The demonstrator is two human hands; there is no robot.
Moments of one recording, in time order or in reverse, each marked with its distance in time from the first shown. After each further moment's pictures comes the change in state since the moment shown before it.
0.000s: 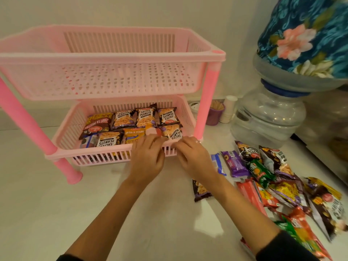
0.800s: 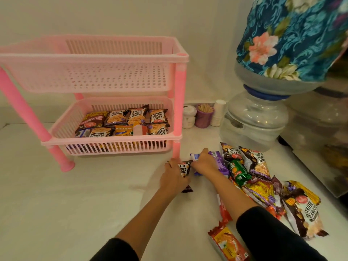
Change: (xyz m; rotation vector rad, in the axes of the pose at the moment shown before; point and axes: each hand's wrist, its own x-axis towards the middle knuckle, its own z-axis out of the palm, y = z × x) left_hand -0.036 0.134 0.098 -0.185 -0.568 -0.734; right_hand -0.058 0.113 0.001 0.112 -0.415 0.965
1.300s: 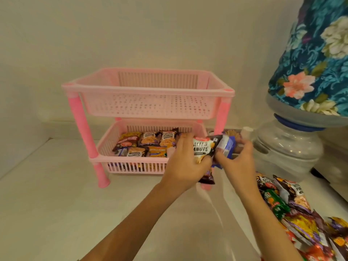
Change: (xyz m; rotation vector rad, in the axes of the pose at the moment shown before) left_hand -0.040 0.020 -0.187 -0.255 0.334 0.480; right_hand -0.113 -0.111 -0.067 0.724 0.433 -0.444
